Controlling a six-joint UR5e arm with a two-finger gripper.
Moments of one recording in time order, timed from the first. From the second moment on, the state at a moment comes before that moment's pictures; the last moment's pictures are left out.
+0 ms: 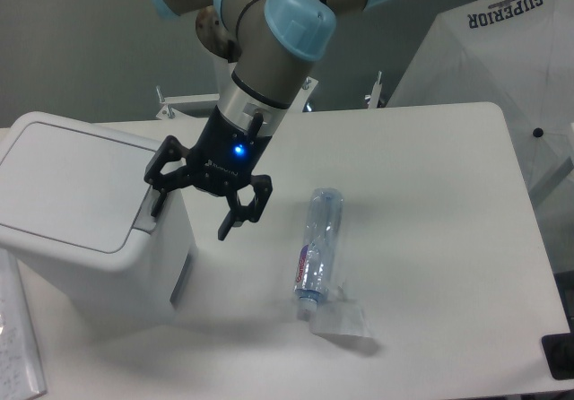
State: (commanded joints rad) arm 2.40 -1.73 -1.66 -1.00 0.89 0.32
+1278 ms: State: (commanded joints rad) arm 2.39 -1.73 -1.62 -1.00 0.89 0.32
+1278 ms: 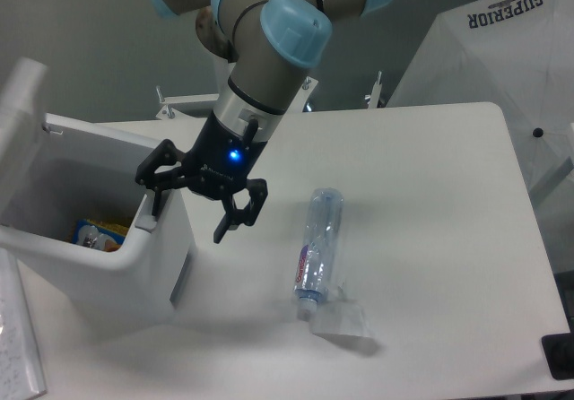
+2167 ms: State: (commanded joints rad) arm 2.57 -1.85 -1.49 -0.84 1.04 0.82
